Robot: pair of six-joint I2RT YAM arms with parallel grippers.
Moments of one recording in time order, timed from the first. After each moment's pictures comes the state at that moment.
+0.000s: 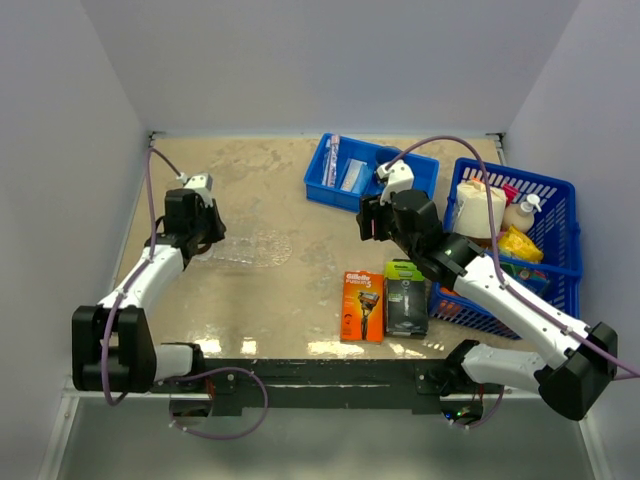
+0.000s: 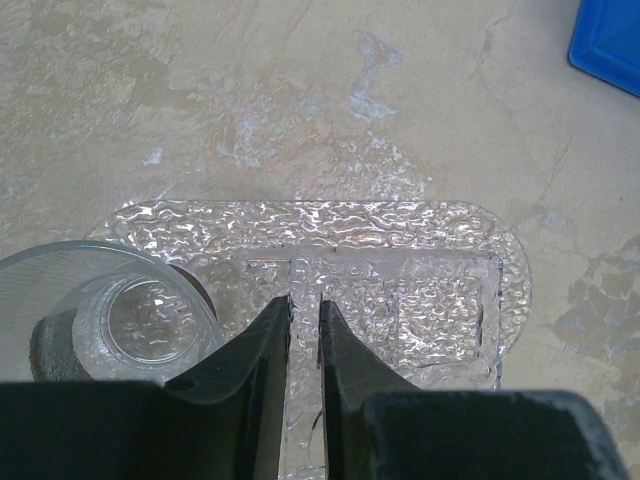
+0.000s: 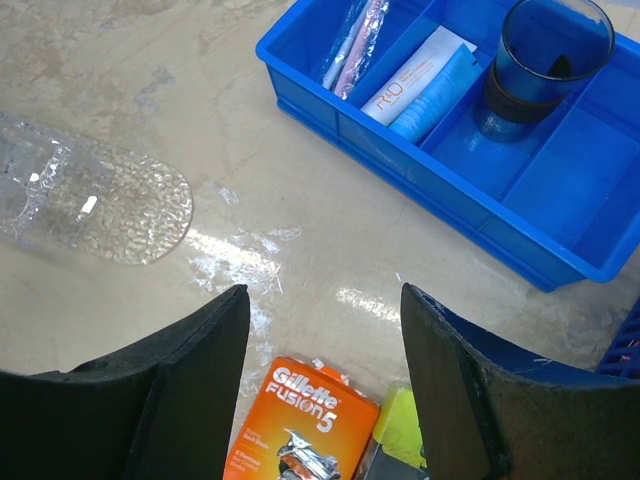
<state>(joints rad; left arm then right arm) -0.03 1.27 0.75 -0.15 0.10 -0.18 0.70 1.13 1.01 -0.29 0.30 0.22</state>
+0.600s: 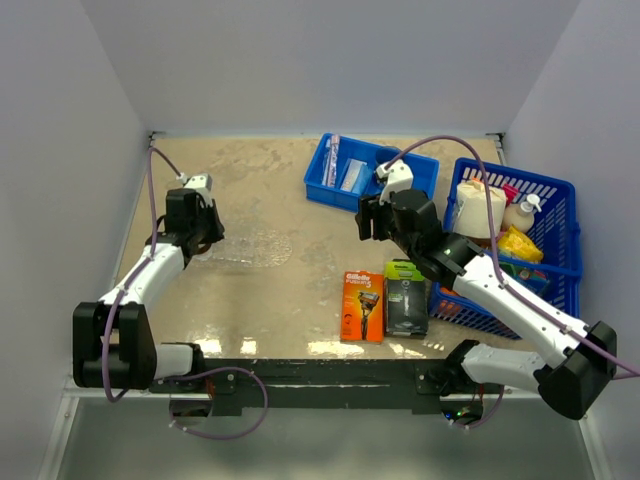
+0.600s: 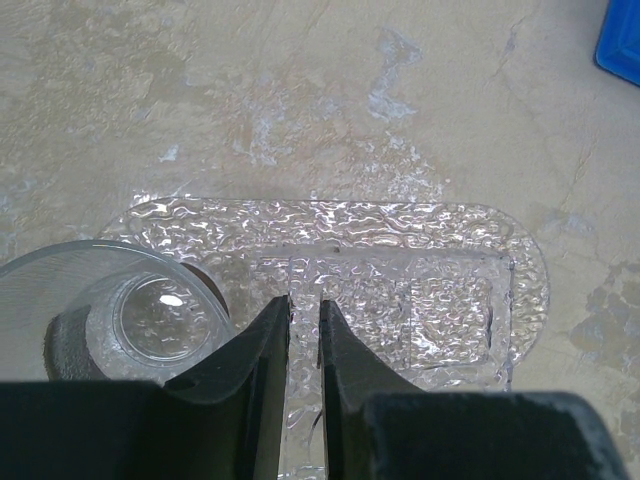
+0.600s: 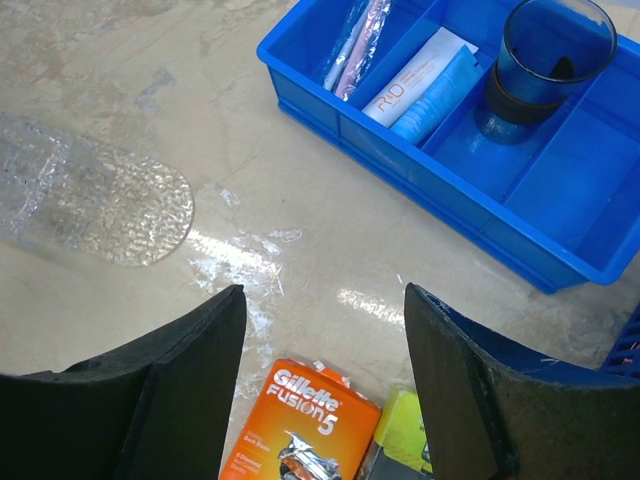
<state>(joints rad) -0.03 1.30 0.76 -0.16 0.07 -0.17 0.70 1.14 1.01 -0.28 0.30 0.22</state>
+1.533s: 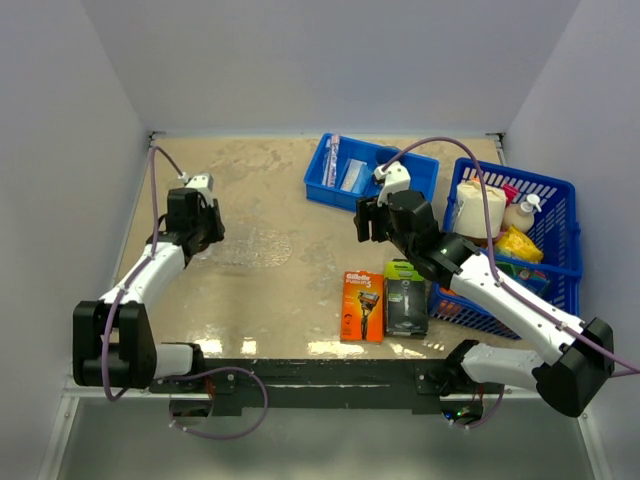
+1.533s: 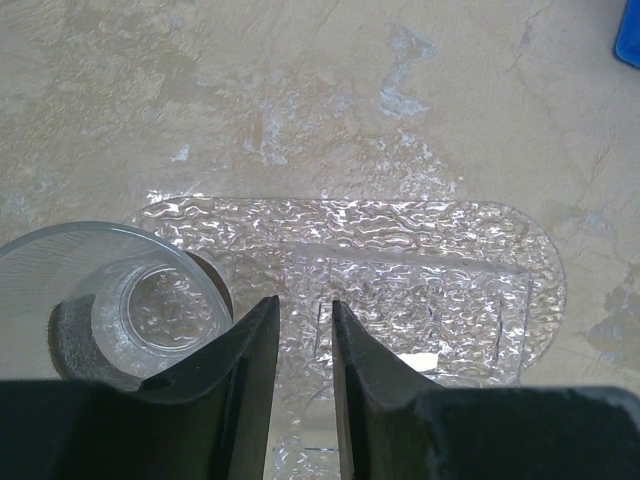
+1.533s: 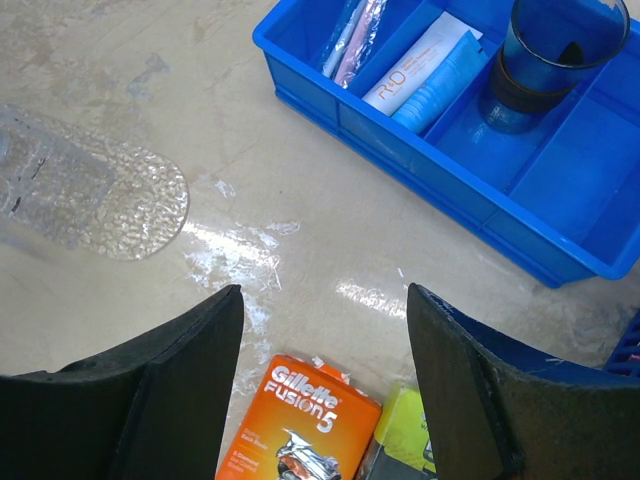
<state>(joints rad) -0.03 1.30 0.77 -0.17 0.04 -0.15 0.70 1.16 0.99 -0.27 0.29 0.22</state>
